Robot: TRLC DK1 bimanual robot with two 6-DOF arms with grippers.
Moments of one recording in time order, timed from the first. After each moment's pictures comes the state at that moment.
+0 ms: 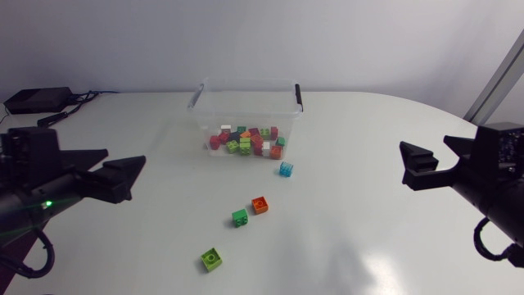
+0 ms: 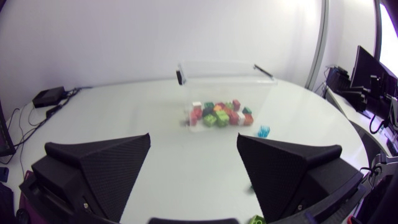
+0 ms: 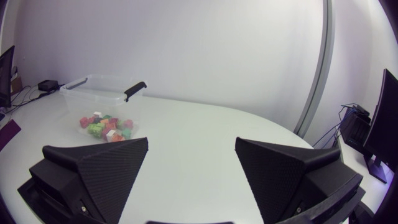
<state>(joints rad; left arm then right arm) -0.23 0.70 0.51 -0.23 0.04 -0.03 0.10 0.70 0.42 0.01 0.07 -0.08</state>
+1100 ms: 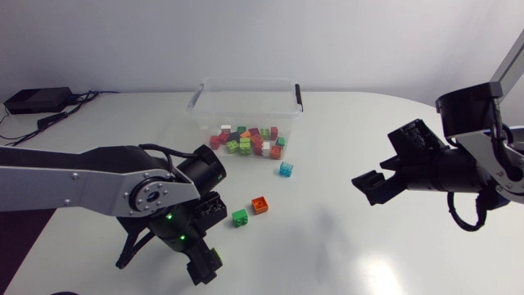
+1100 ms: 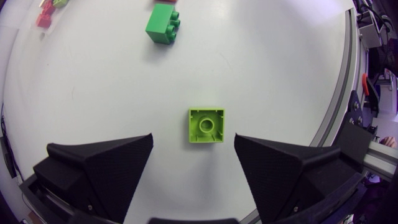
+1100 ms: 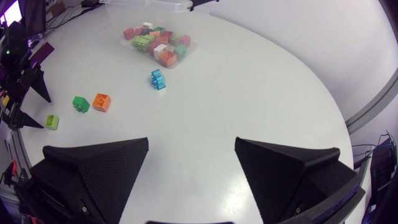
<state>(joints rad) -0.71 1.61 0.86 -0.73 0.04 0.21 0.16 1.18 0.71 -0.38 -0.14 -0.30</state>
